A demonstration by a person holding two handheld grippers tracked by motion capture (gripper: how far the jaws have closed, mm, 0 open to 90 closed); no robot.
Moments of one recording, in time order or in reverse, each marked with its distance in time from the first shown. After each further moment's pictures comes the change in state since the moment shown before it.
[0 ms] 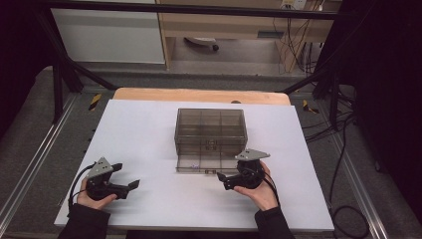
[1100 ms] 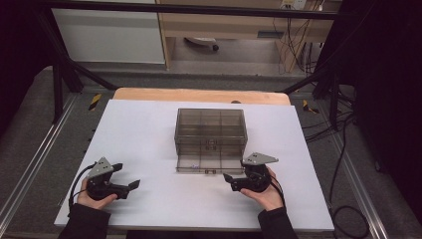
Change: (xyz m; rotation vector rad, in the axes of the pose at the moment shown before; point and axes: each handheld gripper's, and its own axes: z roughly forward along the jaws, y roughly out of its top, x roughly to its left) left arm -0.001 0.001 0.001 0.001 0.000 0.002; right arm -0.008 -0.015 -0.012 -0.023 0.010 0.003
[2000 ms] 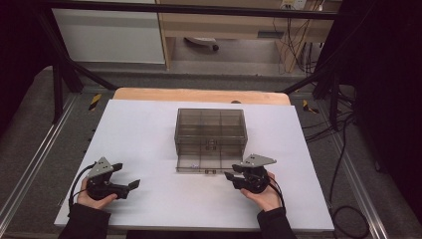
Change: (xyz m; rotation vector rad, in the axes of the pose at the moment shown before) left arm 0.000 0.000 0.000 -0.002 0.001 -0.003; right arm 0.004 -0.001 0.000 0.007 0.036 -0.046
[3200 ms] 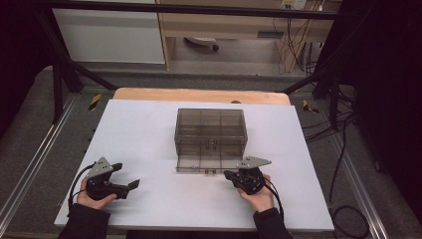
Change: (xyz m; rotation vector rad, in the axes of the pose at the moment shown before) left arm 0.000 0.000 -0.001 -0.001 0.000 0.001; right arm 0.005 -0.006 0.014 0.020 0.034 0.023
